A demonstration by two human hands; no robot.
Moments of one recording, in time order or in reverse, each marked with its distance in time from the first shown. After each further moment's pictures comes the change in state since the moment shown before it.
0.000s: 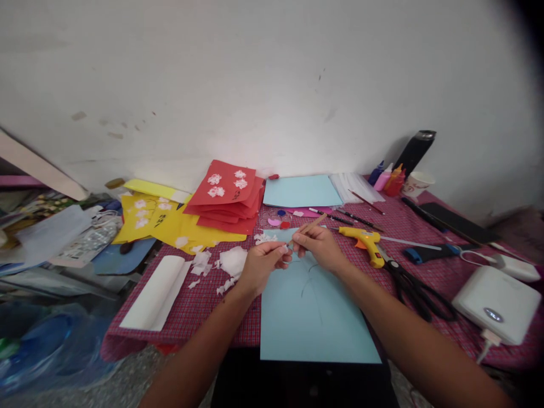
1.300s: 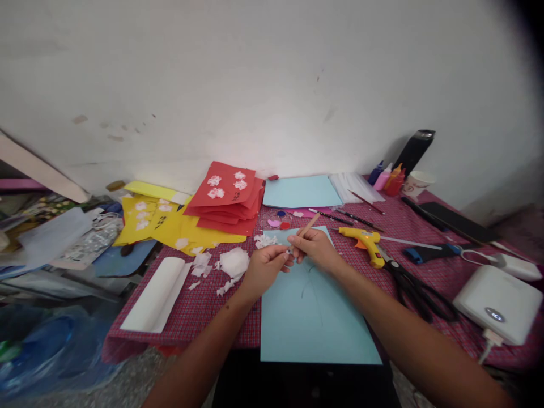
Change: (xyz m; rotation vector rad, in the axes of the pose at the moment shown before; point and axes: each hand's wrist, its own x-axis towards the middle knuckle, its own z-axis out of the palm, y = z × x) left_hand -0.001 -0.008 -0.002 0.286 -0.117 0.142; right_hand 0.003 0.011 0.006 0.031 0.022 0.204
